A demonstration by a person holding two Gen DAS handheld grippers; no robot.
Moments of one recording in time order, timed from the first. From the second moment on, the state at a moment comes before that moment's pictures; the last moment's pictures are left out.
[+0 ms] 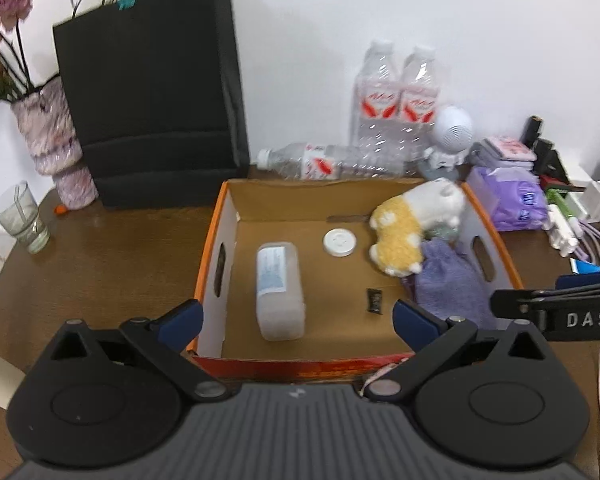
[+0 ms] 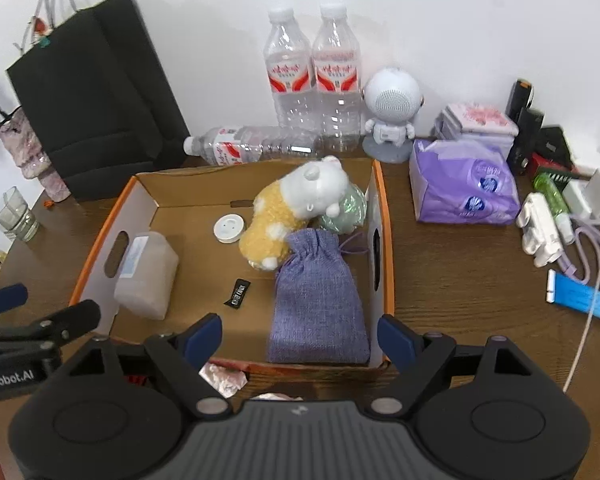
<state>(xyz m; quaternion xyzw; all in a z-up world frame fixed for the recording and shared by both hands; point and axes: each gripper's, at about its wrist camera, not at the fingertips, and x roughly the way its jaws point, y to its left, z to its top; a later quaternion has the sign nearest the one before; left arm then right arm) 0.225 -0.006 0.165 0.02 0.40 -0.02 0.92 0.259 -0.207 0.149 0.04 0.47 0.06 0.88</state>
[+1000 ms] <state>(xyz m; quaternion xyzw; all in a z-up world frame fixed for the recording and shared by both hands) 0.076 0.004 0.112 0.00 0.26 -0.01 0.96 0.098 -0.213 0.113 0.04 0.30 0.09 0.95</state>
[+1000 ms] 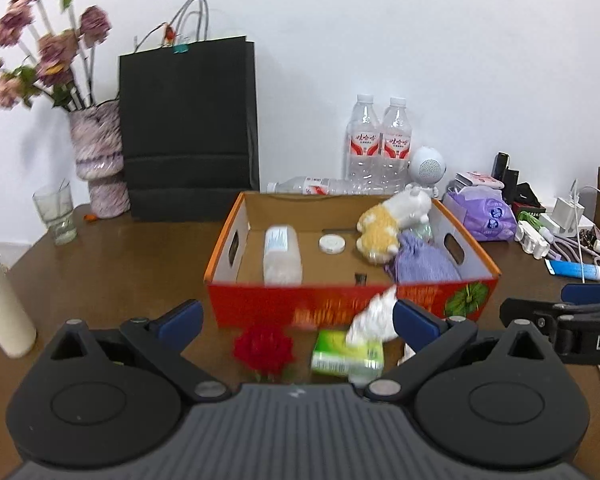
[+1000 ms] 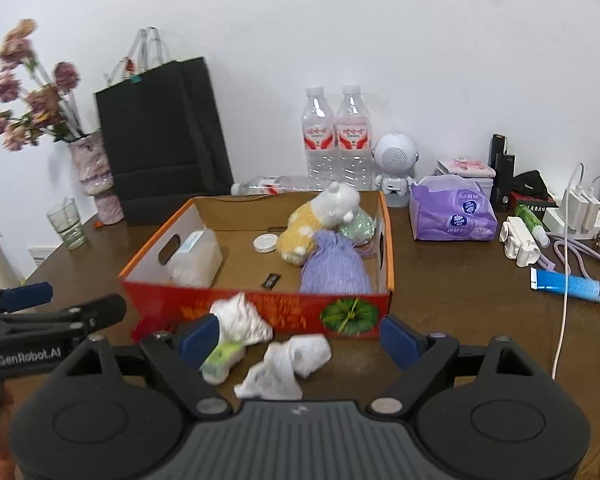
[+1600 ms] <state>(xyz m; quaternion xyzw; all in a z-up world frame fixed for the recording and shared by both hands) -0.024 0.016 0.018 -0.01 0.30 -0.01 0.95 0.002 -0.183 0.004 0.01 0.35 0.12 0.93</state>
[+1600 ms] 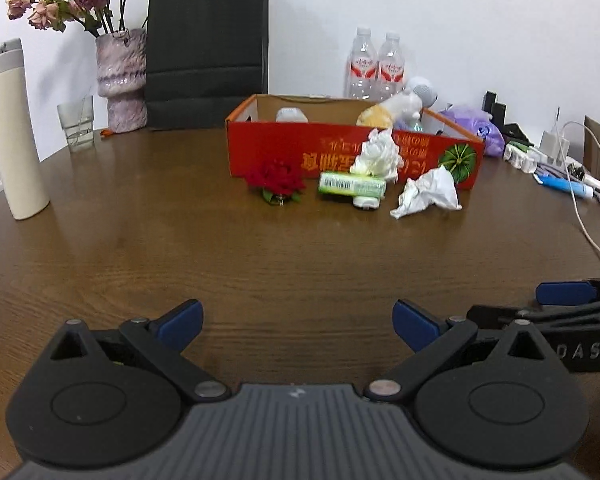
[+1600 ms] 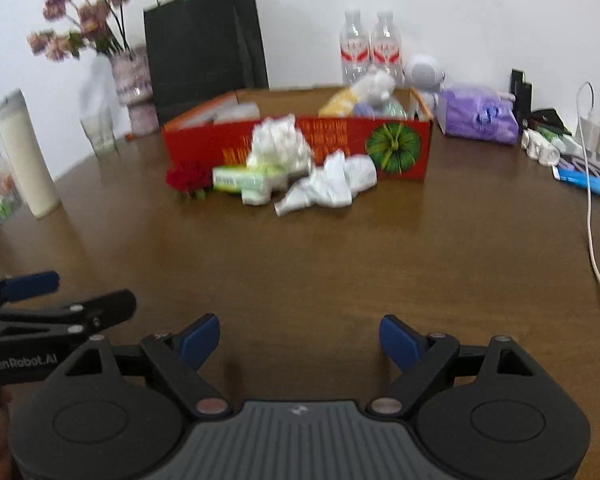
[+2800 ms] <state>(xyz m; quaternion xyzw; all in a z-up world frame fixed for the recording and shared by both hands) 0.101 0.061 0.043 -0.06 0.30 -0.02 0.95 0.072 -0.181 0.029 0.07 0.31 0.15 0.94</state>
